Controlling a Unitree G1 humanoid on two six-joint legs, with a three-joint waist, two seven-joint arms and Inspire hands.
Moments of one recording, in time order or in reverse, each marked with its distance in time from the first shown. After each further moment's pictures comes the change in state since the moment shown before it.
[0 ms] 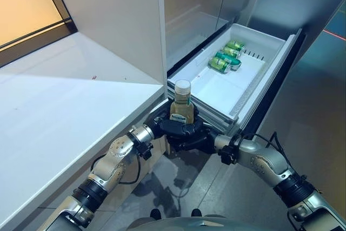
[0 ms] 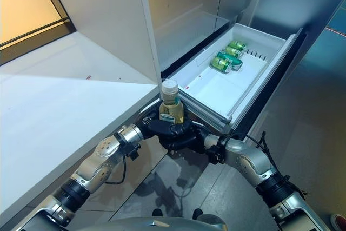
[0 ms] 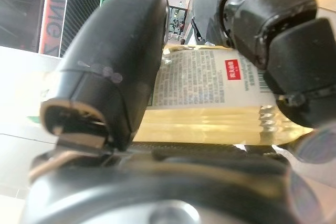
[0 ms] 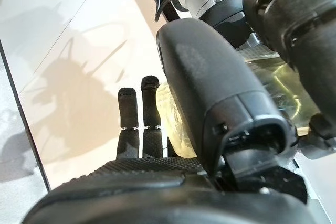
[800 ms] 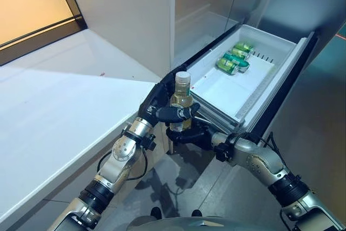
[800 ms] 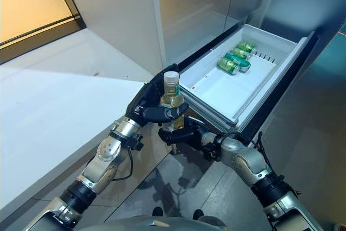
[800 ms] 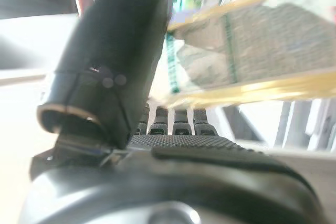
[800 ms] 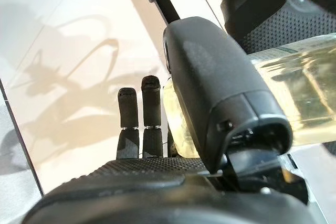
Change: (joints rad) left arm 0.018 -0.080 0.070 -0.037 0.159 -0.288 0.373; right arm -0.004 0.044 -0.013 0.000 0.003 -0.007 -0.139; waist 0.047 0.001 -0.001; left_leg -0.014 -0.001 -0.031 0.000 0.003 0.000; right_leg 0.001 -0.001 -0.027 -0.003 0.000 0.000
